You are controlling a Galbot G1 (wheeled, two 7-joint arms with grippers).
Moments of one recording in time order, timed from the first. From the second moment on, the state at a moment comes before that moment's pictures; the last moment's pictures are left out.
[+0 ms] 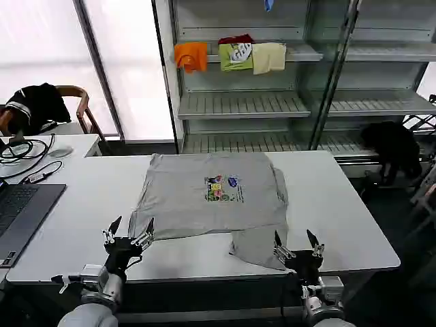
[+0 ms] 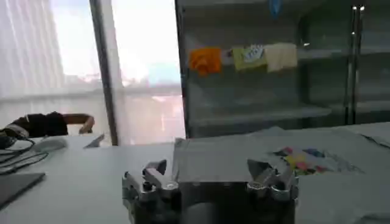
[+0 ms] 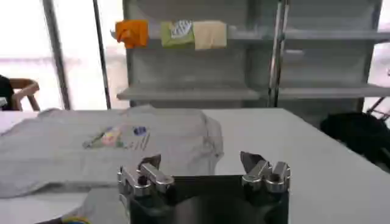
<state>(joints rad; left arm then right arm) 1.42 -1.32 -0.59 -2.17 -0.19 0.45 -0.04 -1.50 1.26 0.31 2.25 0.28 -0.50 0.39</state>
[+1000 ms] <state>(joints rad) 1.36 -1.24 -0.62 -2.01 -0.28 0.54 -0.01 -1.50 1.28 0.21 2.23 0.22 -0.57 0.45</state>
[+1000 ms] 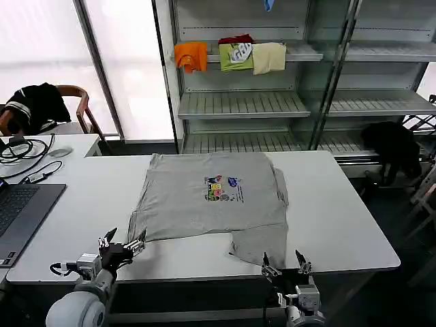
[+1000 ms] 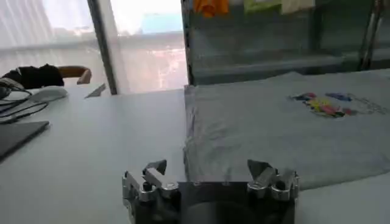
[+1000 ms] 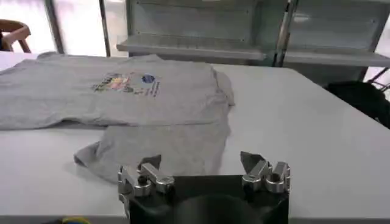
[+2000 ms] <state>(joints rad) 1.39 -1.24 -0.59 -1.98 -0.28 0.55 0.00 -1.51 1.30 0.20 2.16 0.26 -0.53 0.44</state>
